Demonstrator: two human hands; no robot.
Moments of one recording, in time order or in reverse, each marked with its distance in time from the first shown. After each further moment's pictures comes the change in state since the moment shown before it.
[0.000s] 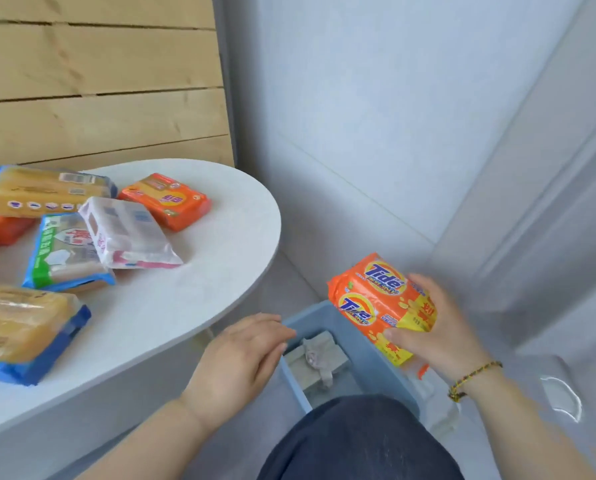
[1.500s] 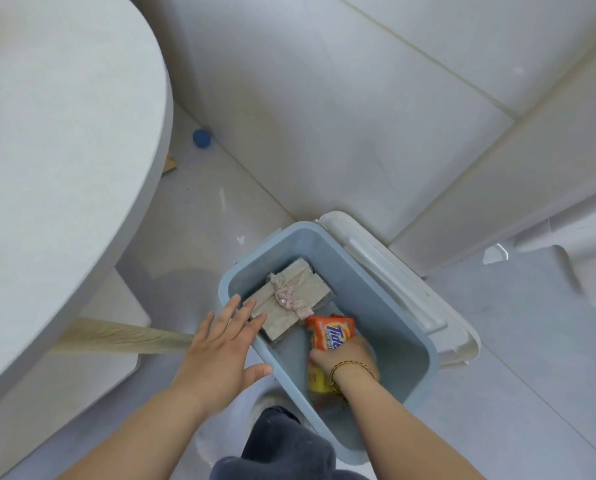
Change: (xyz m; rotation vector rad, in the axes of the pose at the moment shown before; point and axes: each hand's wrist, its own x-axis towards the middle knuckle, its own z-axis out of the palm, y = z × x) left_hand -0.018 -0.086 0.185 0.107 -0.914 -0.278; right_hand 0.048 0.201 0.190 -0.216 -0.180 1.004
